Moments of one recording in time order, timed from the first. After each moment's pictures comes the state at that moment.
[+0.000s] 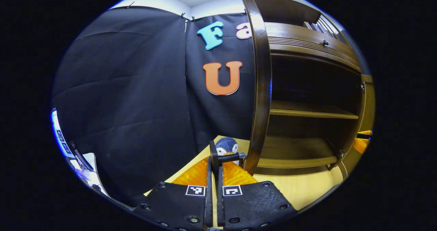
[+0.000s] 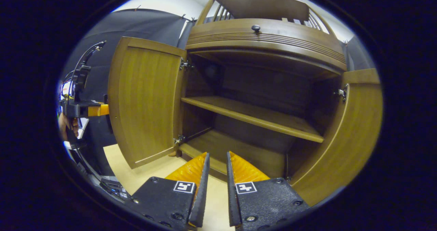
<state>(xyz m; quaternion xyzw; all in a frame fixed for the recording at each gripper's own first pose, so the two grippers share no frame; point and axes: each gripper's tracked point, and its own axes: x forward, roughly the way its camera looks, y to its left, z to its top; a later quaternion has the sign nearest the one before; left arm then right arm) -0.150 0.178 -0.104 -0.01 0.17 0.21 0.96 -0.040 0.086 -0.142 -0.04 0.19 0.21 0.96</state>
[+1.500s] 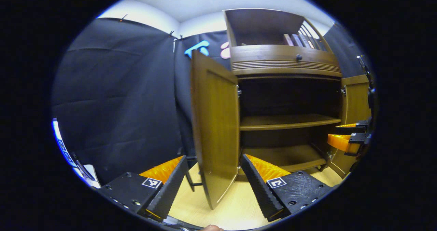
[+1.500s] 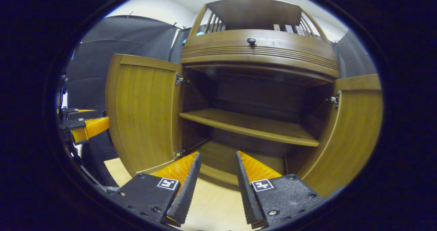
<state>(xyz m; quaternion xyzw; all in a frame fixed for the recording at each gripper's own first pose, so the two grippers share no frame) -0.161 0.105 -0.040 0.05 0.08 0.14 0.99 -0.038 0.086 -0.106 0.00 0.15 0.16 0.98</state>
